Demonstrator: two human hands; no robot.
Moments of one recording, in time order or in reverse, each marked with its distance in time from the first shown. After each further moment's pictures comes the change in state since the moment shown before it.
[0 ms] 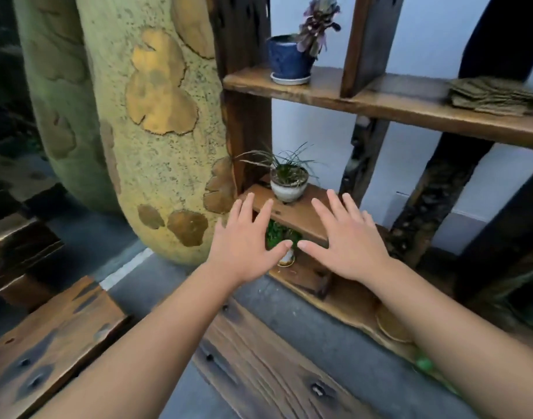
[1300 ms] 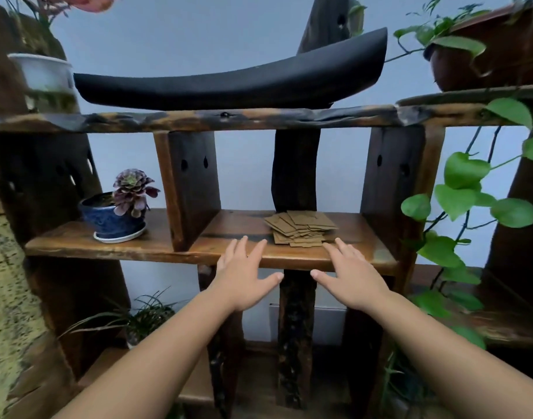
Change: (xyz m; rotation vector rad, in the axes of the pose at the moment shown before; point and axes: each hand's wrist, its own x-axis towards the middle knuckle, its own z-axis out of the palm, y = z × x) left_hand 0.273 0.251 -0.048 -0.271 -0.048 0.517; right_hand 0.032 0.288 -0.149 -0.039 0.235 0.607
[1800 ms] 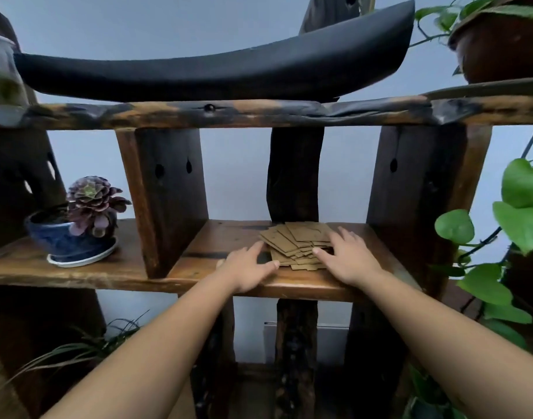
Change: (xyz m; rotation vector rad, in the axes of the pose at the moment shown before) left_hand 0.134 -0.028 0.020 -0.119 -0.210 -0.081; right_hand 0.132 0.024 0.018 0.036 -0.022 0.124
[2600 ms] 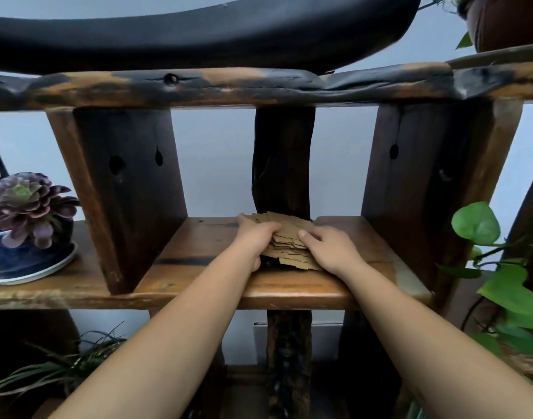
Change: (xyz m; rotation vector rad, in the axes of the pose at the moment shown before) left_hand 0.085 0.050 0.007 -1.263 0.090 -0.291; right_hand 0.054 0.004 0.032 0.284 0.091 -0.039
